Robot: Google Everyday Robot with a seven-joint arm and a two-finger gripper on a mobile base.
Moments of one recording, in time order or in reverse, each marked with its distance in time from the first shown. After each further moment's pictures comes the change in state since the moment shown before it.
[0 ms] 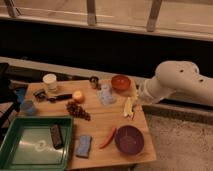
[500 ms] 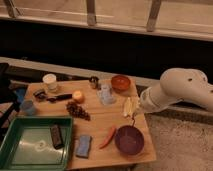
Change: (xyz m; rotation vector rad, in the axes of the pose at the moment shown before) arm 0.047 0.006 -0.008 -0.011 0.047 -0.005
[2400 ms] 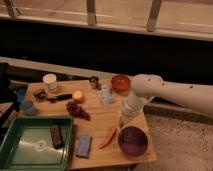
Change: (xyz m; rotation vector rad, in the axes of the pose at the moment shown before) arm 0.018 0.013 0.111 0.058 0.312 0.057
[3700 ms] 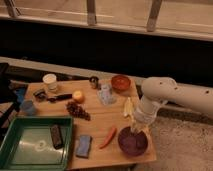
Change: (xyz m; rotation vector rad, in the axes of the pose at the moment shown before) arm 0.030 -0.060 0.000 0.081 0.072 0.152
